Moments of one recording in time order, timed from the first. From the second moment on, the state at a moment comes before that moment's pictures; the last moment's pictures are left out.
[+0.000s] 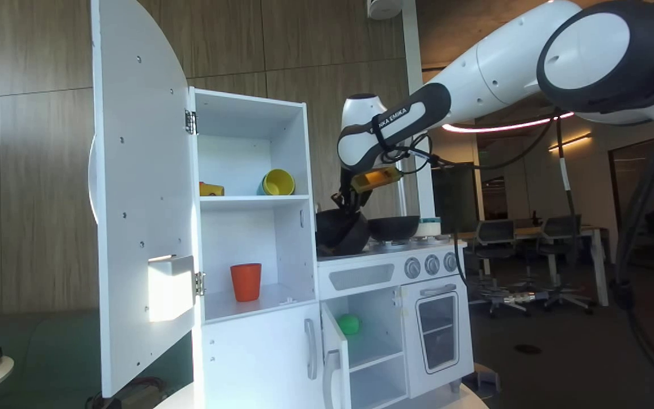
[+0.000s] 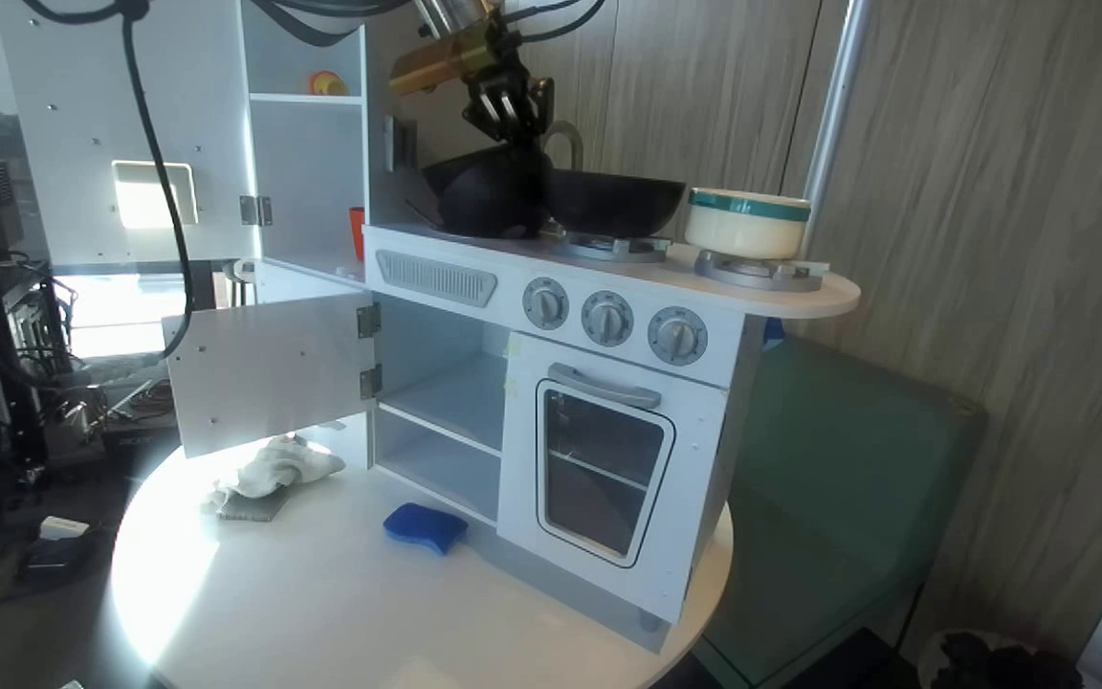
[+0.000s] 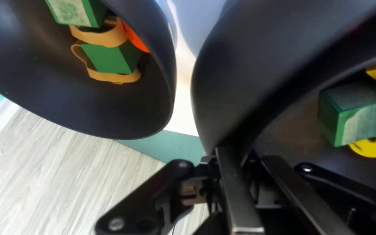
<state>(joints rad) -0.07 0.03 0.02 -1.65 -0.36 2.30 0.17</state>
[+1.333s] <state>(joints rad) -0.06 -0.09 0.02 -1.64 -0.51 2.18 0.29</state>
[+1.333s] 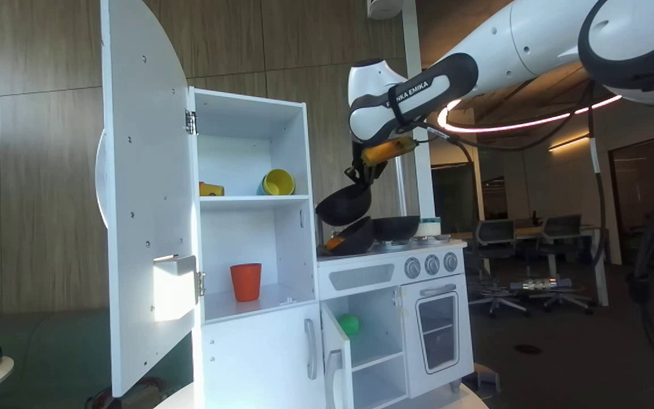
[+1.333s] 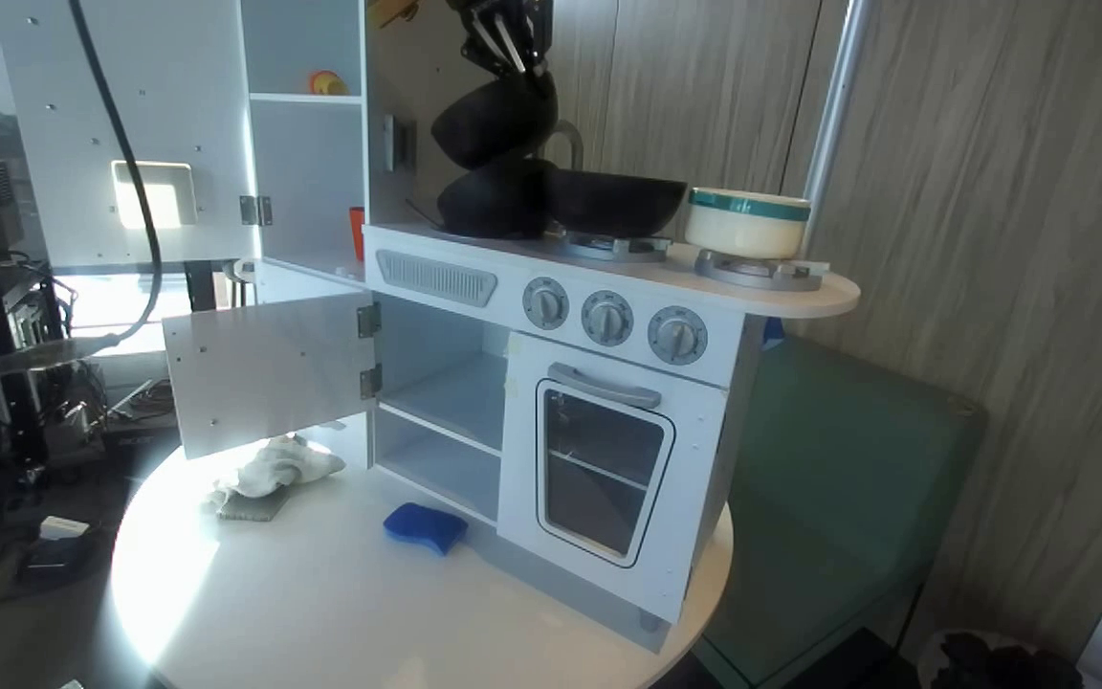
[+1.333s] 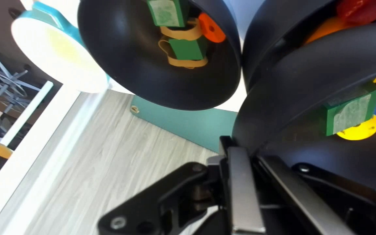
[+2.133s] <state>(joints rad) -0.10 -0.13 0.01 -1.58 -0.51 1.89 0.54</state>
